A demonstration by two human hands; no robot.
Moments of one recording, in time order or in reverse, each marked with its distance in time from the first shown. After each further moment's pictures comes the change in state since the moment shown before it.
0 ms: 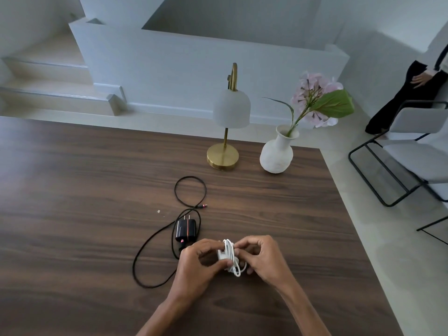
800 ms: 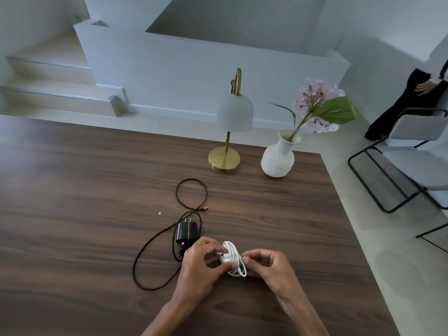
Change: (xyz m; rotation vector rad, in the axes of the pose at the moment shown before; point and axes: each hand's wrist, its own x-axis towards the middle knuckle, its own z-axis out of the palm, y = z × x) left_hand 0.001 0.008 0.005 0.027 0.064 -0.019; right_hand -0.018 0.011 -0.006 0.347 0.046 0.207
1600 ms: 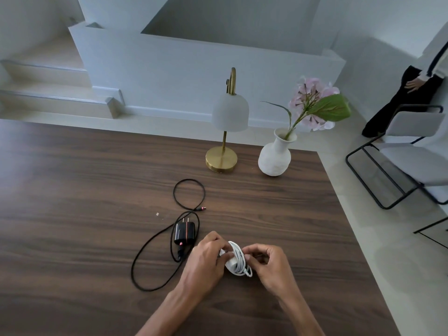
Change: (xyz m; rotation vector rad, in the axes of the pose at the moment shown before) left_hand 0.014 0.011 0.008 0.407 -0.128 0.185; right_hand 0.000 -0.005 0.004 -0.407 0.149 -0.158
